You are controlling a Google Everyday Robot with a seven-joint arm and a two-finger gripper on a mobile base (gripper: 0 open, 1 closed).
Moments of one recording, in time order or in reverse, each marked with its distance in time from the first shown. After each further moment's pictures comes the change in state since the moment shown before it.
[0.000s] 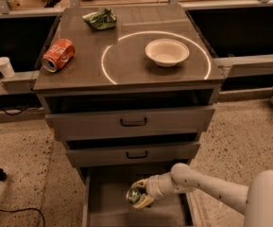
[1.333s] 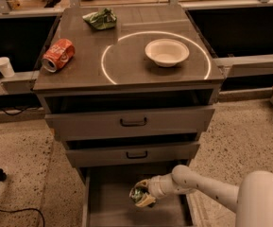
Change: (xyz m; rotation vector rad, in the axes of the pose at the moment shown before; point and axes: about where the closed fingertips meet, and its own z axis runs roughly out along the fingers) arm 0.042 -0.015 0.014 0.033 0.030 0.086
